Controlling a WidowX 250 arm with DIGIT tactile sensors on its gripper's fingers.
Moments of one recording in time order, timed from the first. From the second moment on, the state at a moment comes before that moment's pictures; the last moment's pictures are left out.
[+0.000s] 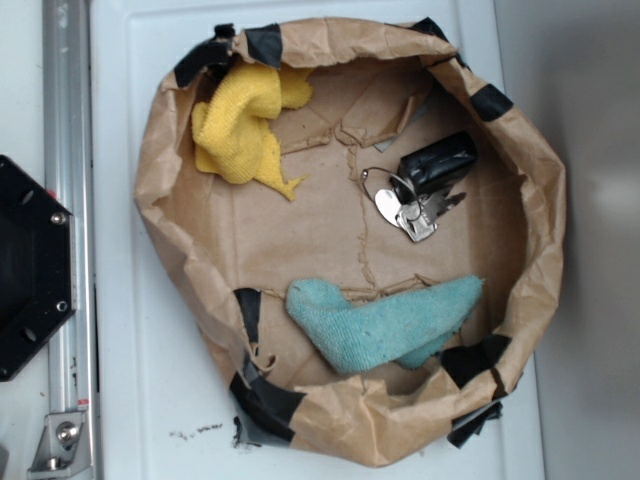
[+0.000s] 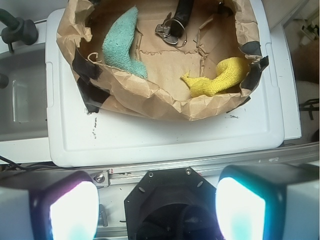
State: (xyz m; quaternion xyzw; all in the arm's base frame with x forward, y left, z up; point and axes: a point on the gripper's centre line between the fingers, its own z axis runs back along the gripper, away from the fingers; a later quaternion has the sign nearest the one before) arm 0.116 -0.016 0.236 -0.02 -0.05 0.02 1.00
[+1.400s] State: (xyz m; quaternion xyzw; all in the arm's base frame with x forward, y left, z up) arm 0.204 0.040 0.067 0.05 0.01 0.05 1.00
